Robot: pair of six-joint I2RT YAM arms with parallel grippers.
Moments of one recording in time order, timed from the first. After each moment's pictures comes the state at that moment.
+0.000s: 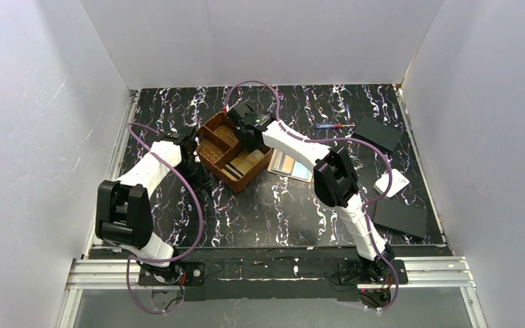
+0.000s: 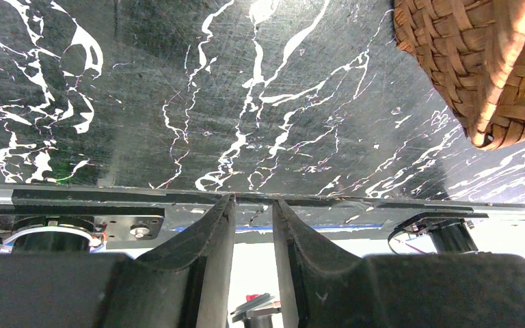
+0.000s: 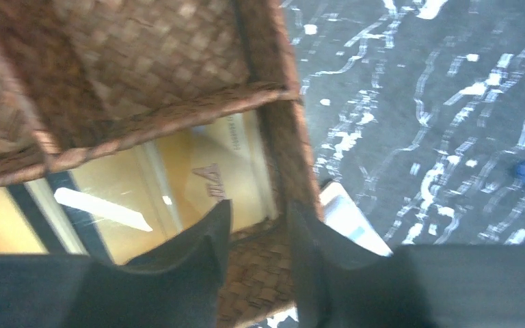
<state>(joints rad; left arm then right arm) -0.21 1.56 1.12 -1.15 0.23 -0.61 0.85 2.35 2.18 -0.84 0.35 0.06</state>
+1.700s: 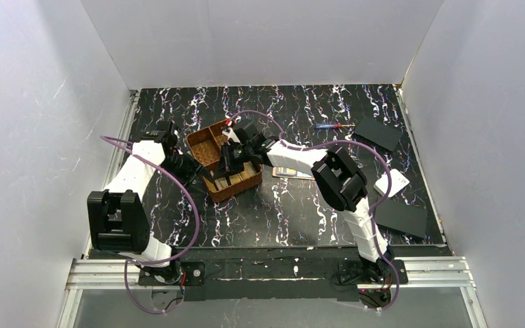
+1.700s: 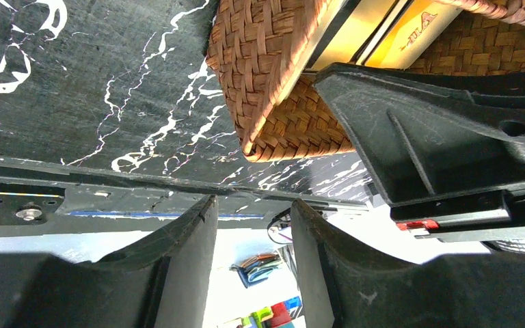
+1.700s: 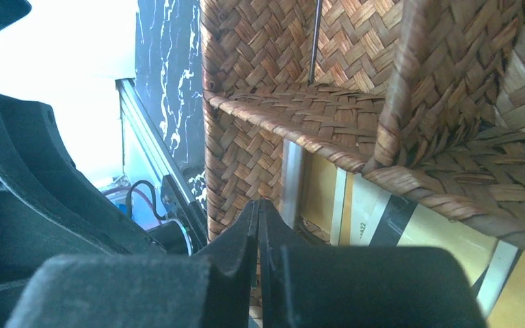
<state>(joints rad) -0.05 1.50 1.14 -1.13 0.39 -0.85 0.86 2.23 1.68 -0.14 -0.59 0.78</state>
